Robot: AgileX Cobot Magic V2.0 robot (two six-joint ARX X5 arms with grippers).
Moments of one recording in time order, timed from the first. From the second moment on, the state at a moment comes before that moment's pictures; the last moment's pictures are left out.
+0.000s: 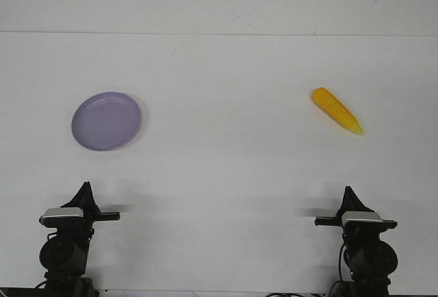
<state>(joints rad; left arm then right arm) -0.07 0.00 0.03 0.02 -0.18 0.05 -0.04 0.00 0.02 -0.12 0.00 0.01</state>
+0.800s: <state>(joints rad) -0.07 0.00 0.03 0.02 -0.18 -0.05 -0.04 0.00 0.02 -0.12 0.00 0.01</state>
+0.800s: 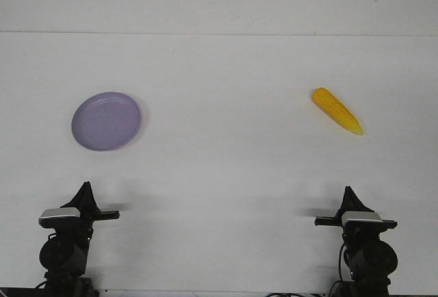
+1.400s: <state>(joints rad) -0.07 0.26 0.47 -0.17 -0.13 -0.30 -0.04 0.00 0.02 -0.12 0.00 0.01</state>
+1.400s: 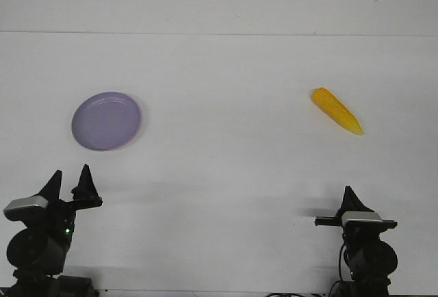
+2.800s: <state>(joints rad) 0.31 1.79 1.18 -0.18 0.15 -0.16 -0.04 0.00 0.02 -0.12 0.00 0.01</state>
